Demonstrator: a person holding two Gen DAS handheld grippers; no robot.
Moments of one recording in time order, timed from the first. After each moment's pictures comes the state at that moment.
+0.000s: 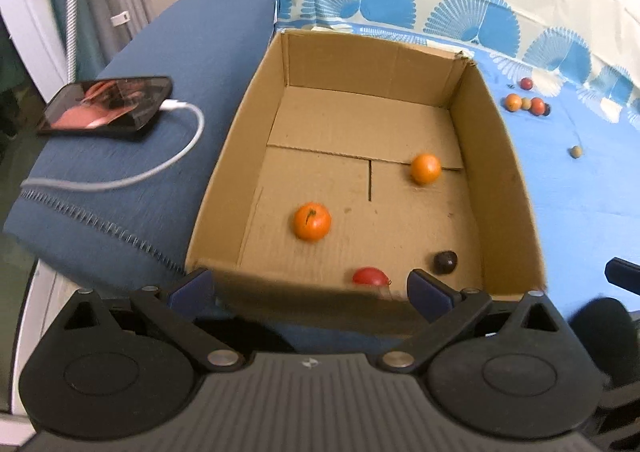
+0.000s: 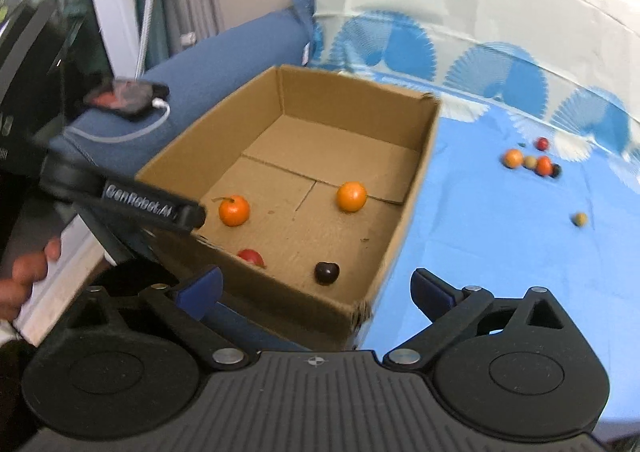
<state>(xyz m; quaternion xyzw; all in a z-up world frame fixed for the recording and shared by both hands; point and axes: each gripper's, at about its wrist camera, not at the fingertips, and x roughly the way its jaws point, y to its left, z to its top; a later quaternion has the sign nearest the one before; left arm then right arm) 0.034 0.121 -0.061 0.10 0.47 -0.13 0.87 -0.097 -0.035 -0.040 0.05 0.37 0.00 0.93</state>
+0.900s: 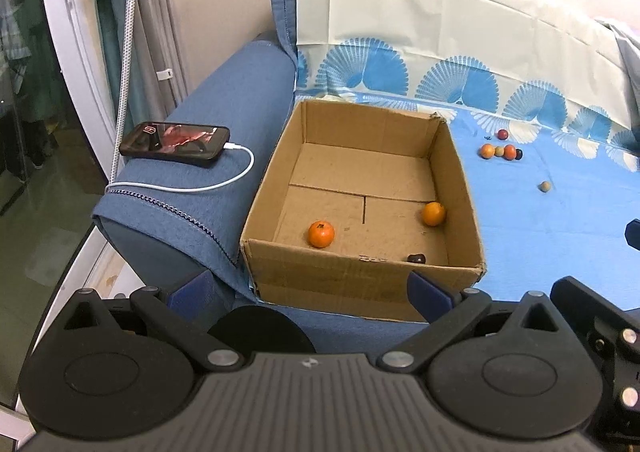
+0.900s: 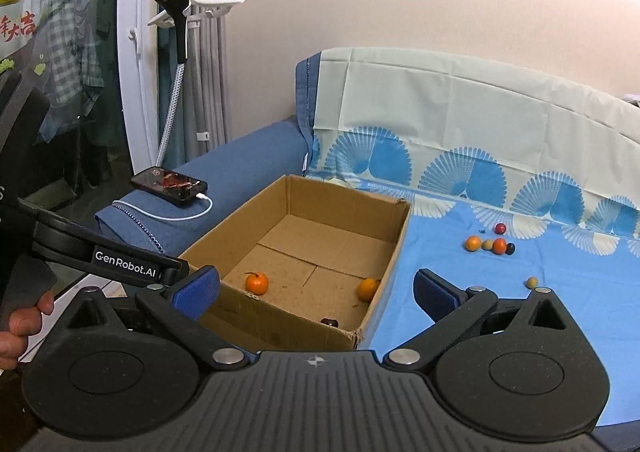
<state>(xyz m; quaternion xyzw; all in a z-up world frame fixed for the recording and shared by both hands) -0.086 0.153 0.011 0.09 0.37 -0.12 0.92 -0.207 -0.014 0.029 0.02 0.24 -0.02 0.97</state>
